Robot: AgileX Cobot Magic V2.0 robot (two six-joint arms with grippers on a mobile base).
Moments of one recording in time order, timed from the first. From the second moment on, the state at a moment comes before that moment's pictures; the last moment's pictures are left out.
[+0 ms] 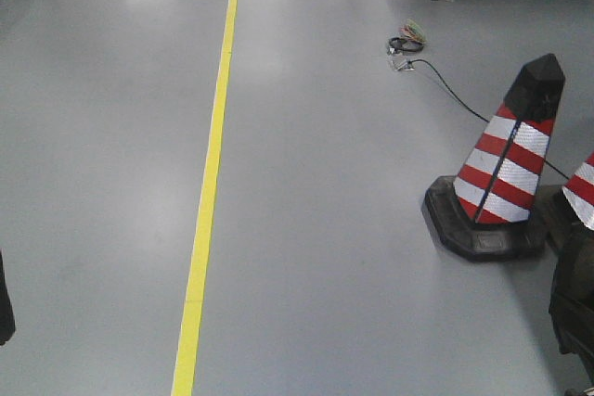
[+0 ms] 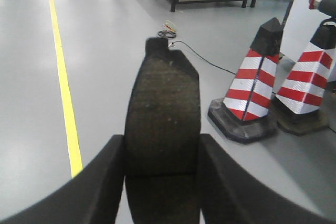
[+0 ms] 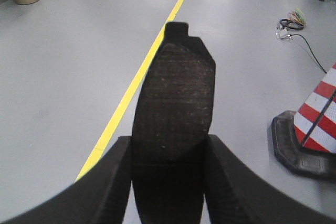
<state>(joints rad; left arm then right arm) -0.40 0.34 -0.35 0.17 0.38 -0.27 0.27 0.35 -0.32 0.01 0.43 -0.02</state>
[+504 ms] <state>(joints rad) -0.40 0.34 -0.35 0.17 0.38 -0.27 0.27 0.35 -0.32 0.01 0.43 -0.02</state>
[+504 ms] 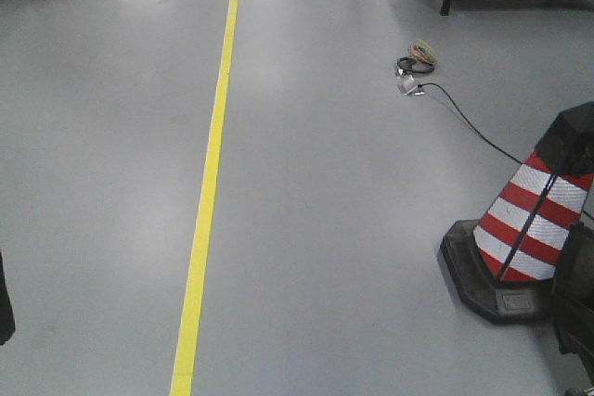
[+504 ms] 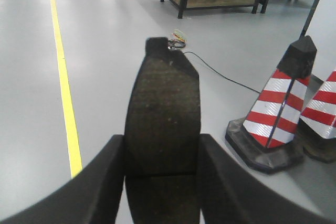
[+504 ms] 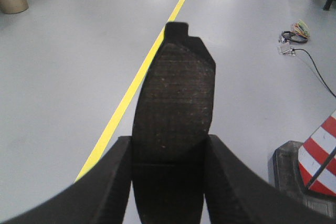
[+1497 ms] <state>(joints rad) -0.40 0.34 -0.35 0.17 0.38 -0.27 0.27 0.35 -0.32 0.01 0.43 -0.02</state>
